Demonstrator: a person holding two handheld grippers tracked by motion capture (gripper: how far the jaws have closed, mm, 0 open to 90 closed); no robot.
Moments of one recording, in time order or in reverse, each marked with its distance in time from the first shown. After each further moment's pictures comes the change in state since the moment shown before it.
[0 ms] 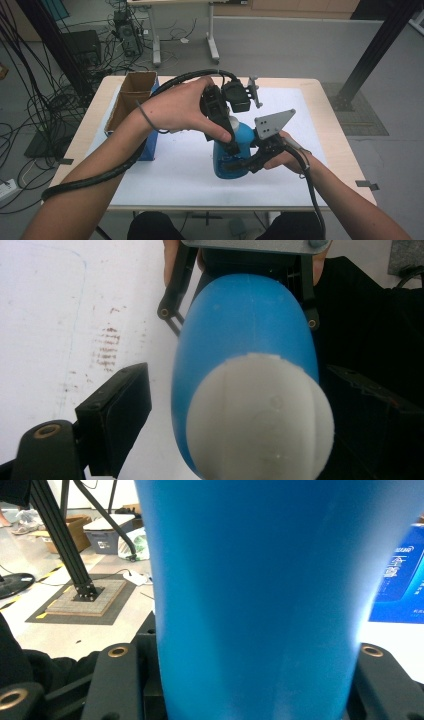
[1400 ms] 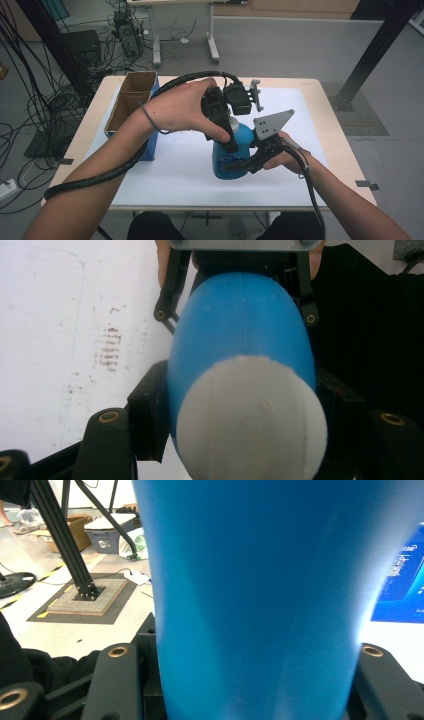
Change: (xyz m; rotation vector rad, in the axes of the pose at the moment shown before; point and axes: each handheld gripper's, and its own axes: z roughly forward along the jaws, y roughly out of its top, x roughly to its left) left arm -0.002 0.002 0.002 0.026 0.008 0.045; right arm -0.001 -0.001 0.002 0.004 0.003 0.000
